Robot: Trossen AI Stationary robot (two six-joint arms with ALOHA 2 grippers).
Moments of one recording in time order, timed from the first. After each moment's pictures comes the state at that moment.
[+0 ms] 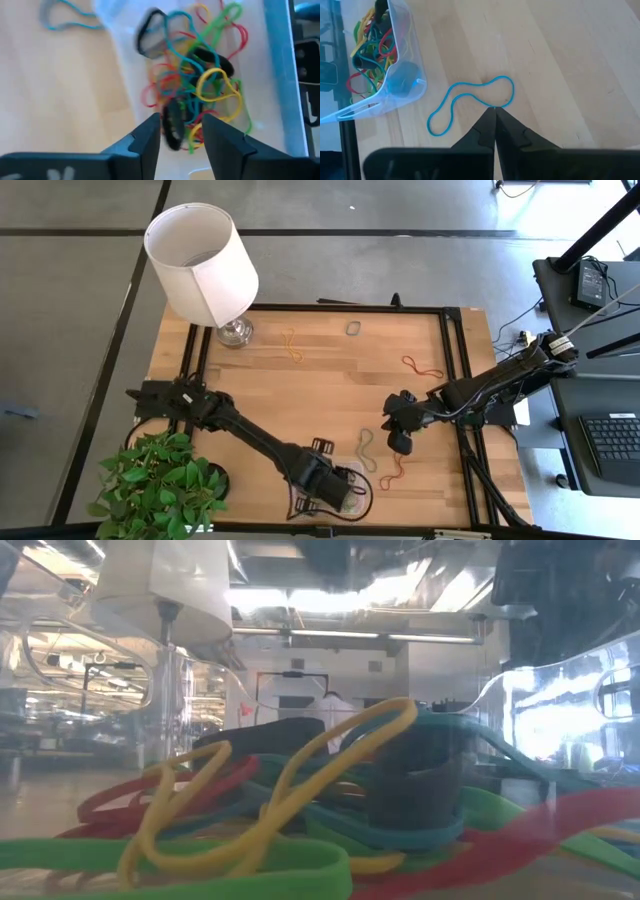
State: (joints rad) left arm -0.51 2.36 2.35 -1.34 -0.15 -0.28; right arm 0.41 1.20 0.71 -0.45 0.15 0.78
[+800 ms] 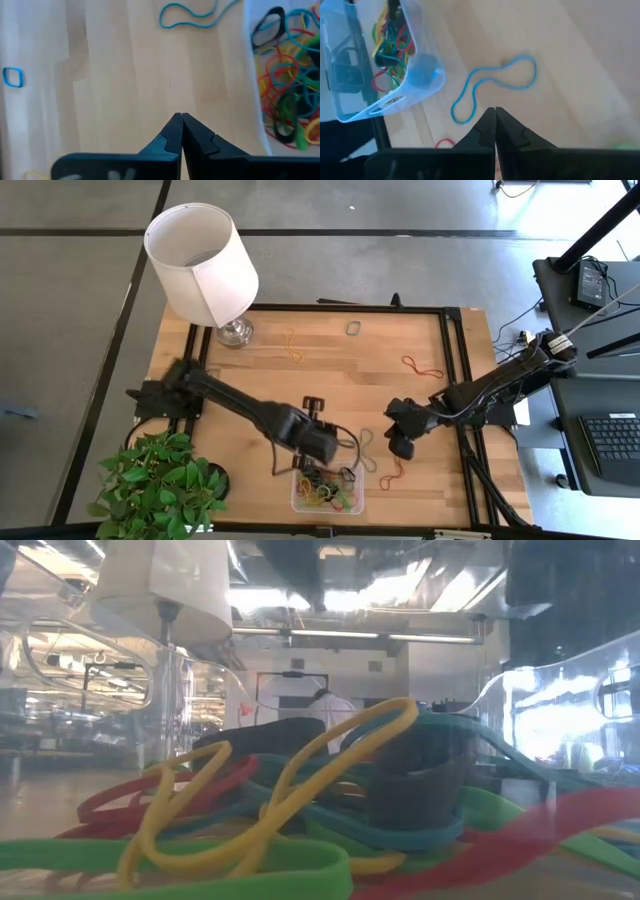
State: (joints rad) left arm -0.39 1.97 1.81 -1.07 -0.36 -0.16; right arm 0.47 1.20 0.71 -0.44 0.11 0.95
